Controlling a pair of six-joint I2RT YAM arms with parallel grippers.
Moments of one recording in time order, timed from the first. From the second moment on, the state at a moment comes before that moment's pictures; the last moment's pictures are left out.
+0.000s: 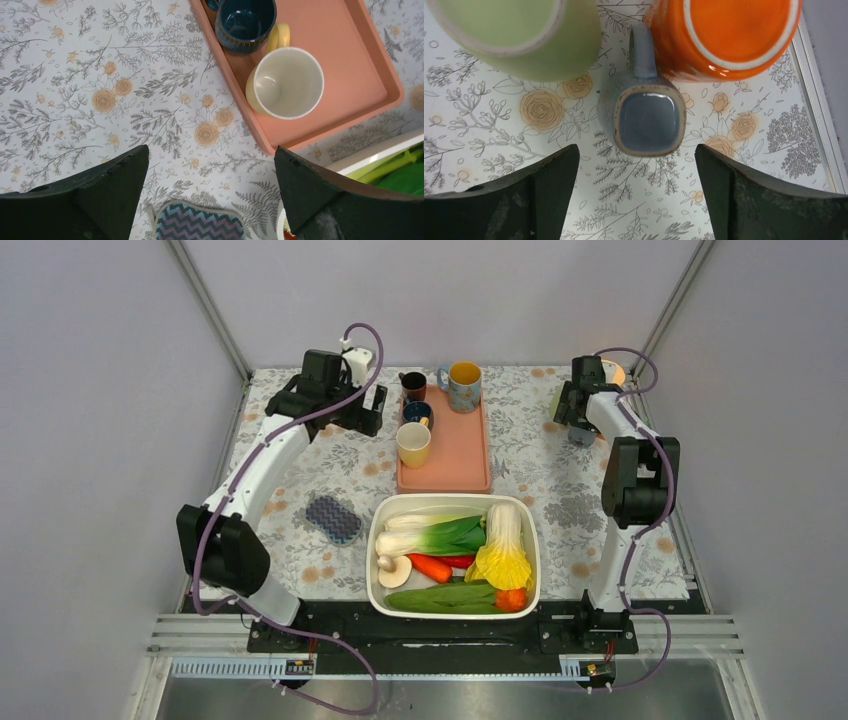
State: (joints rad) left arm -0.29 1.57 1.51 -0.65 0.12 0.11; right arm -0.01 2.04 1.63 -0.52 0.38 0.29
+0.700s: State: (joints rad) left arm -0.31 1.72 1.68 -0.64 0.11 0.04; right arm -0.04 2.17 1.78 -0.57 0.40 0.24
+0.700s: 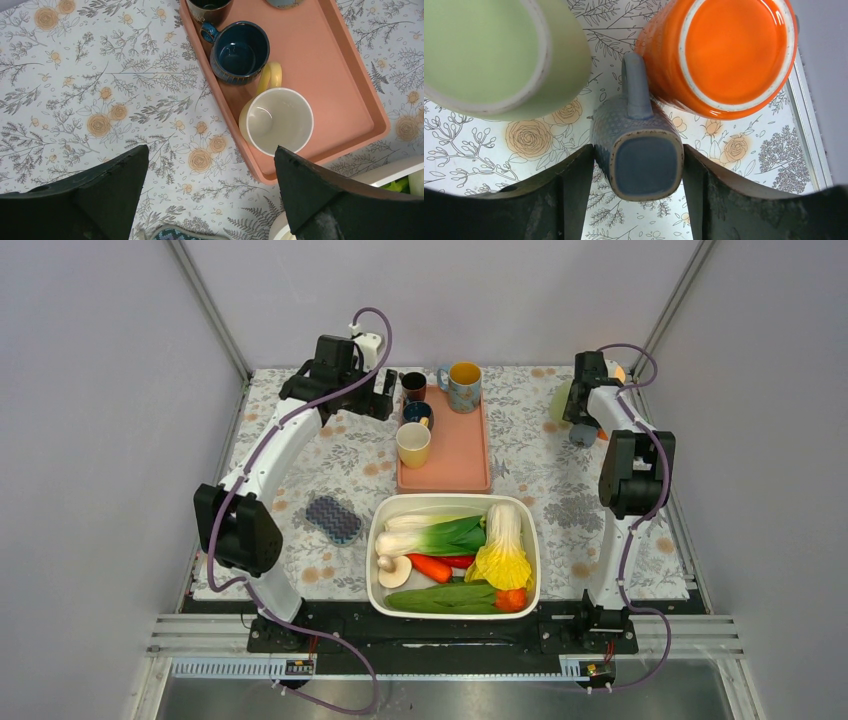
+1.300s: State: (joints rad) left arm -0.34 1.80 1.83 -0.70 0.23 -0.04; right arm -0.05 1.95 1.56 -0.57 0.14 0.26
